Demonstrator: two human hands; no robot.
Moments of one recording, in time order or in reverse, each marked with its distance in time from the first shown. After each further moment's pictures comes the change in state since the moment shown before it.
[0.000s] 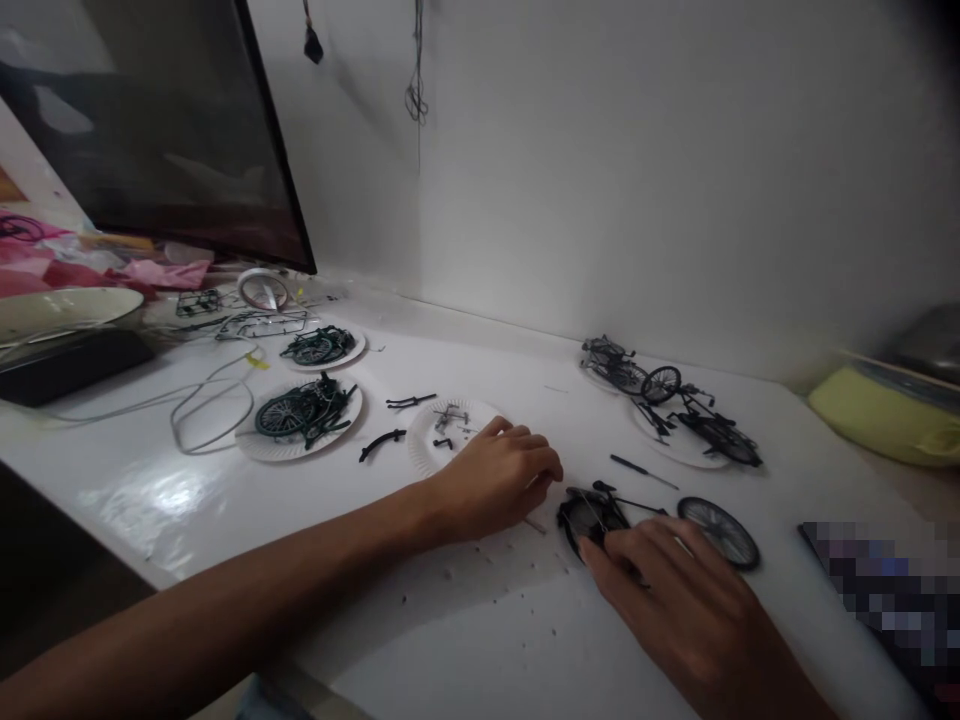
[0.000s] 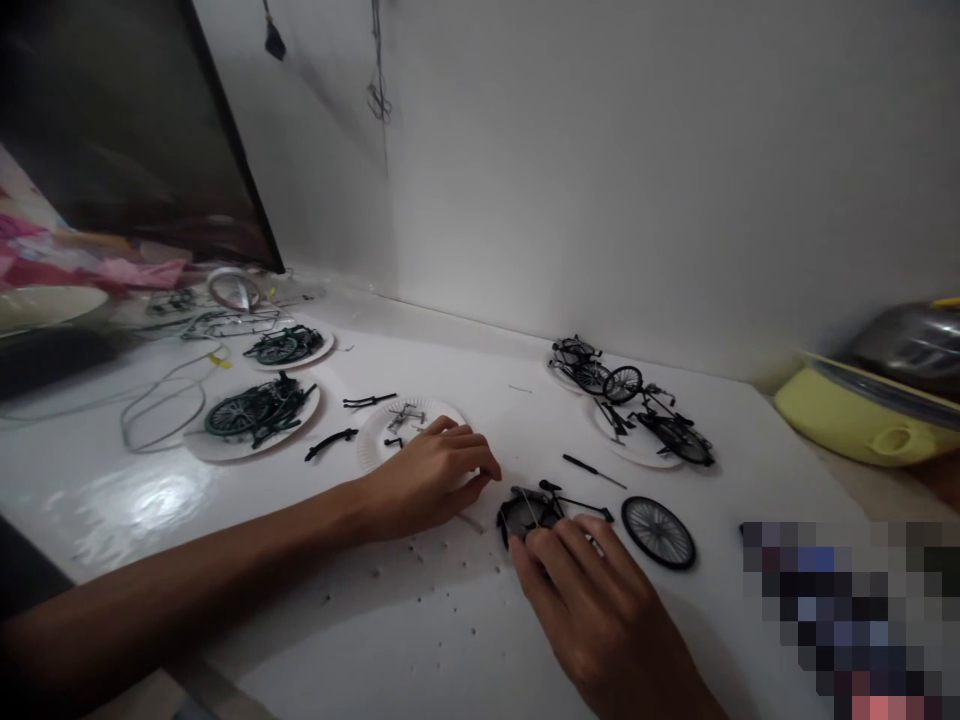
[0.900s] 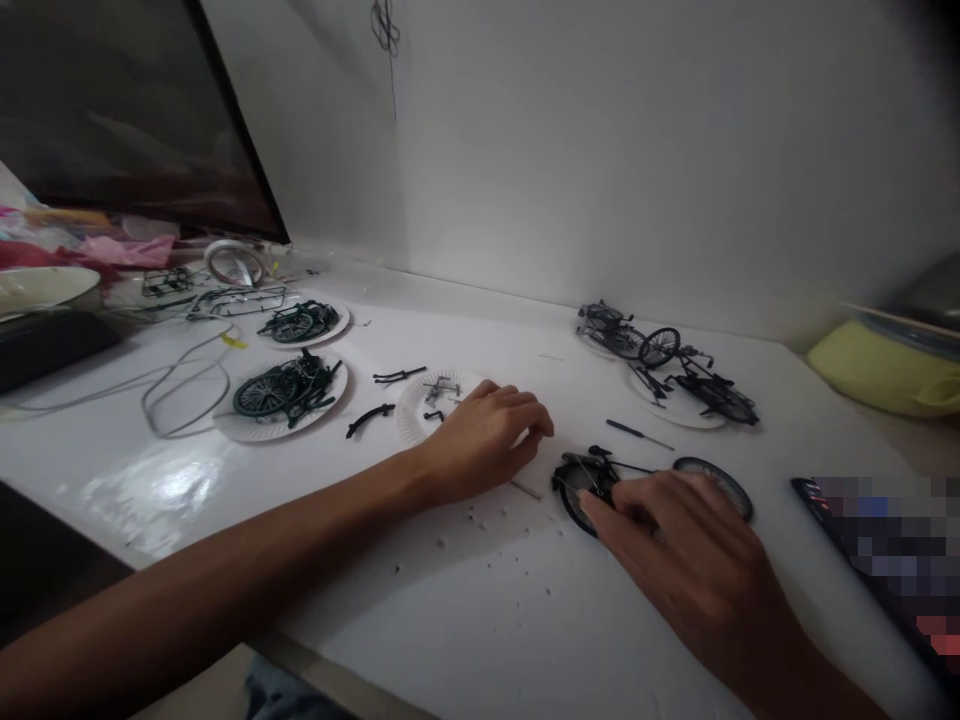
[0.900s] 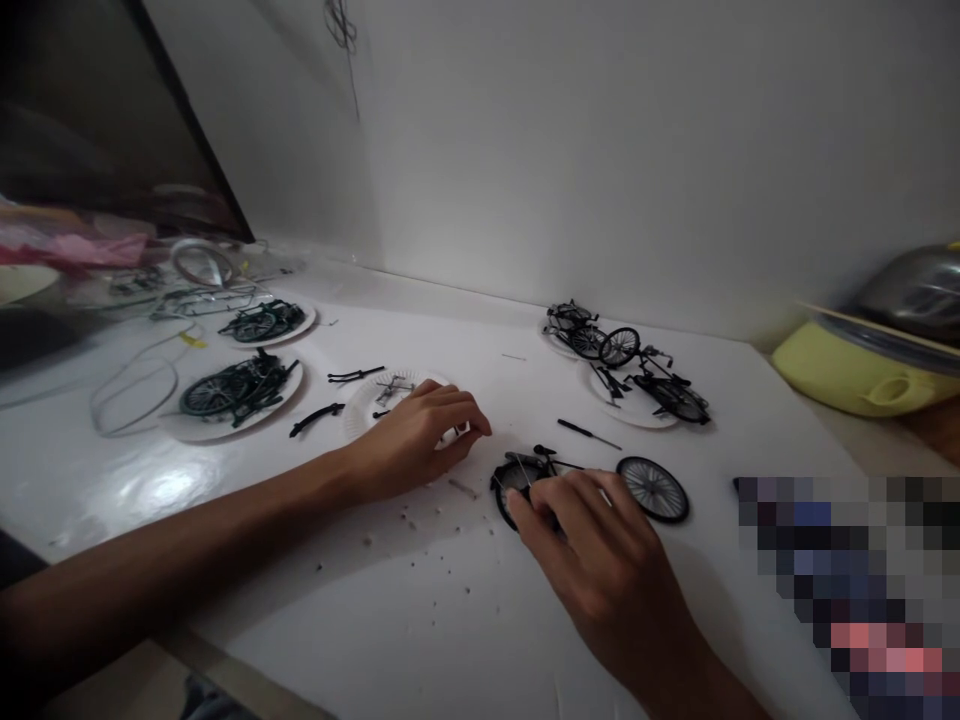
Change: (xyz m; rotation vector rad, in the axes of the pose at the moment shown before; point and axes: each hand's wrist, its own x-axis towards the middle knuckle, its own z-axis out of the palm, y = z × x) left_hand 0.001 -0.007 0.001 -0.019 0.020 -0.029; right_hand -0.002 0.000 0.000 0.097 0.041 0.157
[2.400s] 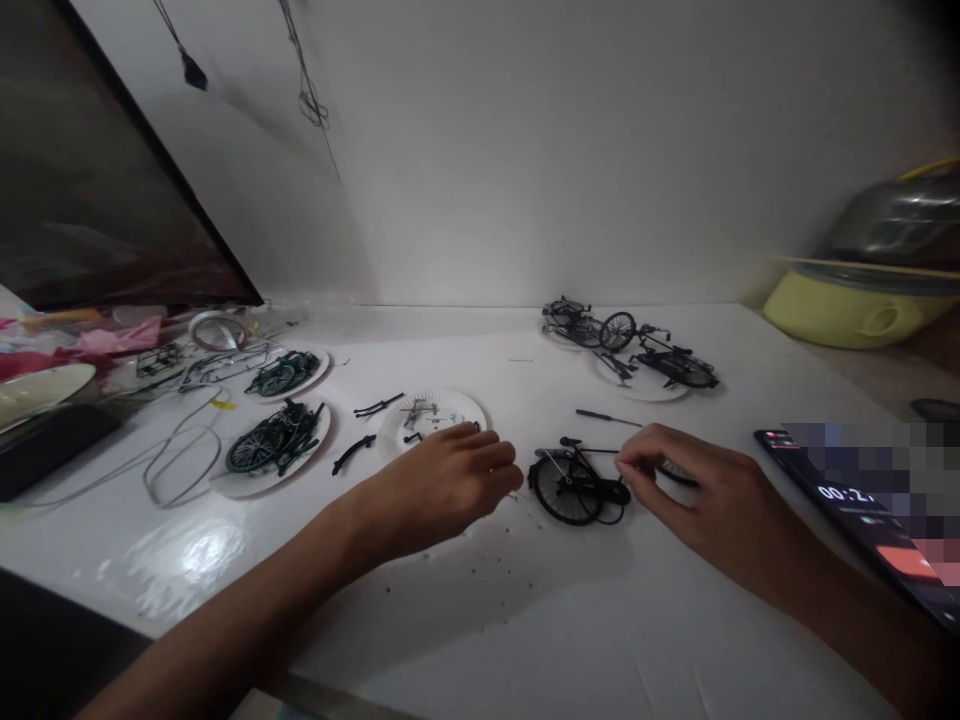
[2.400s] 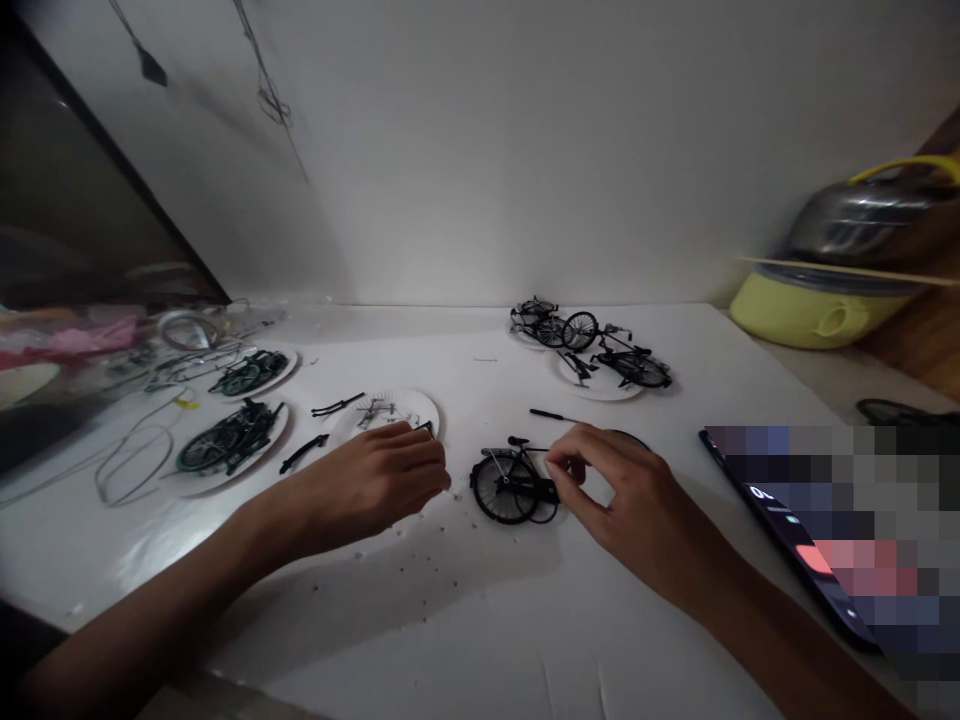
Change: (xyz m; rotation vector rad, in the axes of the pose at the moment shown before) left_hand -0.009 0.034 -0.038 0.394 -0.336 0.385; right_hand -0.028 0.043 -0.008 0.415 -0.011 0.532
